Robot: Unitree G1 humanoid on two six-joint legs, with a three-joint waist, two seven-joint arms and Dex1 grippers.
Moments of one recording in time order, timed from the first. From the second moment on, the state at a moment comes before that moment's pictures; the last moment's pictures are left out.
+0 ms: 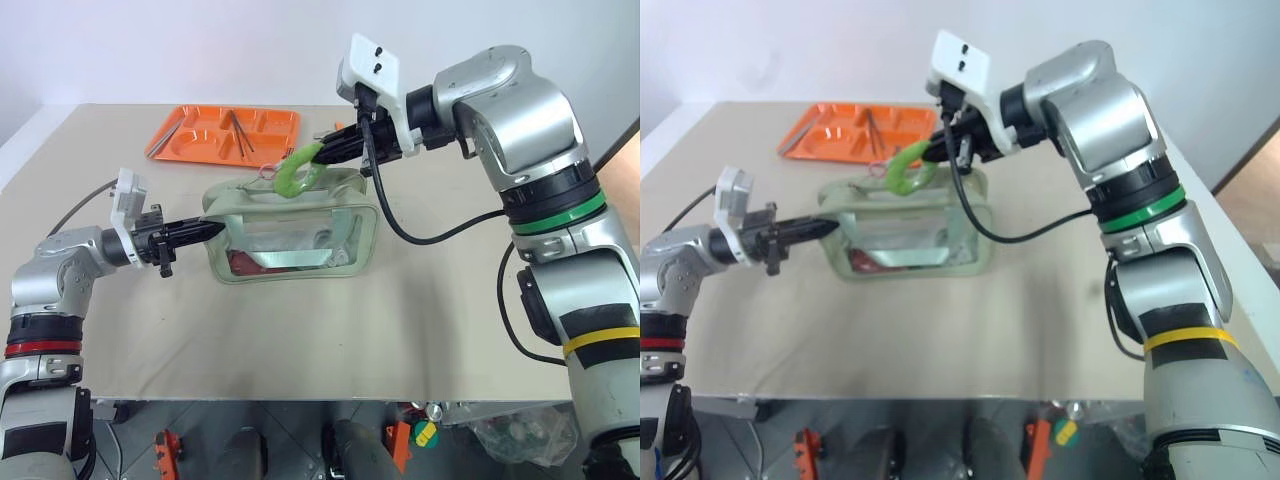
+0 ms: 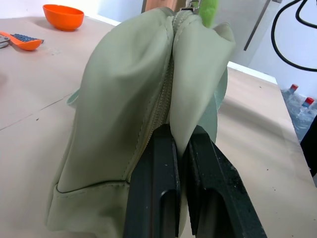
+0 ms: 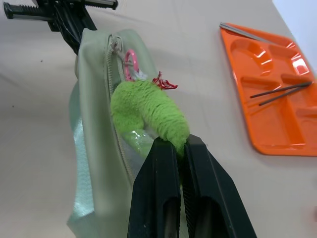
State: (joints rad) left arm -0.64 0.70 0.17 0.37 -0.57 0.46 -1.37; right arm -1.45 -0.58 0.42 0.37 0.18 0.63 1.24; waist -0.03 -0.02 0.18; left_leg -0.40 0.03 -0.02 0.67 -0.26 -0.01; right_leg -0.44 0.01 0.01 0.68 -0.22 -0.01
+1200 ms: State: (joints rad) left arm -0.60 0.70 0.20 0.33 -0.61 0.51 -1.33; right arm -1.04 -0.93 0.23 0.39 0.03 0.40 1.17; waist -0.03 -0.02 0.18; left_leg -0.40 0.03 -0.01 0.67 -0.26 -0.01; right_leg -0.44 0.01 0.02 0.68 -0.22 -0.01
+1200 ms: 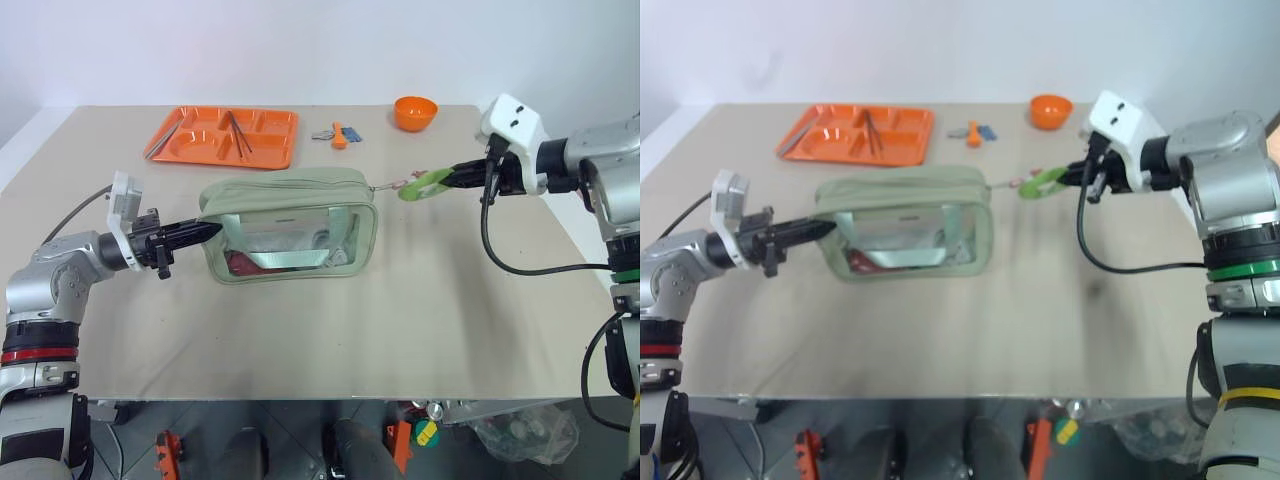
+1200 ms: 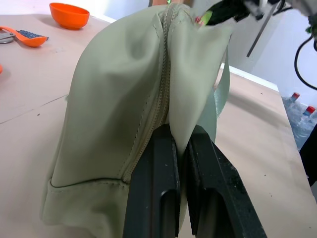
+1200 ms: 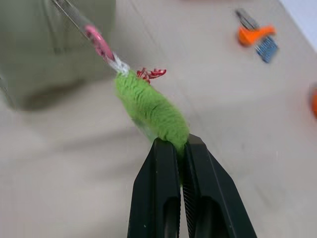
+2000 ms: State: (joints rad) left arm -0.59 0.70 0.20 0.32 -0.61 0.51 -1.30; right arm -0.65 -0.78 0.34 0.15 -0.31 0.21 0.95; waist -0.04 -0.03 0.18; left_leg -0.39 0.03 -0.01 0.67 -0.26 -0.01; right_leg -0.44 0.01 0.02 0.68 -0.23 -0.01
